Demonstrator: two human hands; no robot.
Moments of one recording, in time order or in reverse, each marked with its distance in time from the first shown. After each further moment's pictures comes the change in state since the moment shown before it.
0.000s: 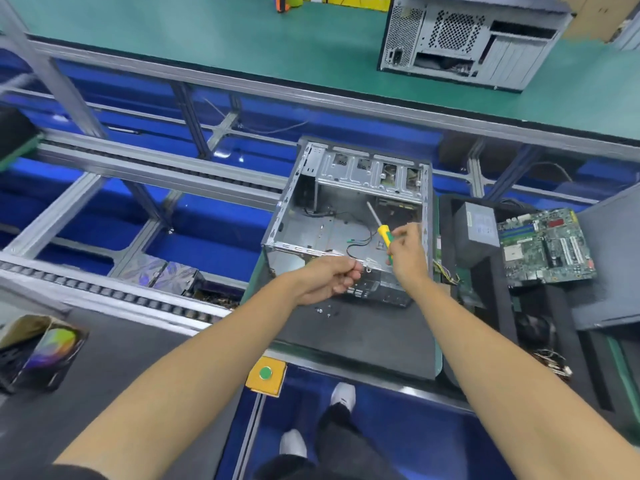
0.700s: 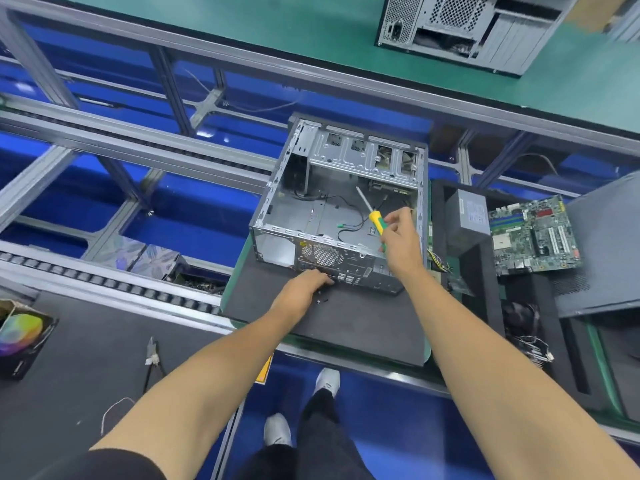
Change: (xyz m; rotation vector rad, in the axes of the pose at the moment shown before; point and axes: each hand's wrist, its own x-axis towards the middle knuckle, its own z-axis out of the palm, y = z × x) left_hand -0.008 -0.079 -0.024 0.938 0.313 0.234; right_hand -0.006 0.000 -0.001 -0.043 -0.015 -0.069
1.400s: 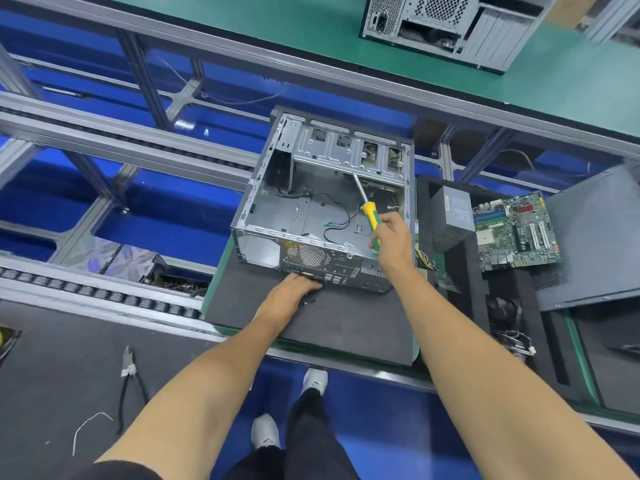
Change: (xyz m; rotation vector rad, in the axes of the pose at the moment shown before) left_hand 0.016 -0.038 0.018 0.208 0.086 0.292; right_hand 0.002 0.000 0.000 0.165 0.060 0.071
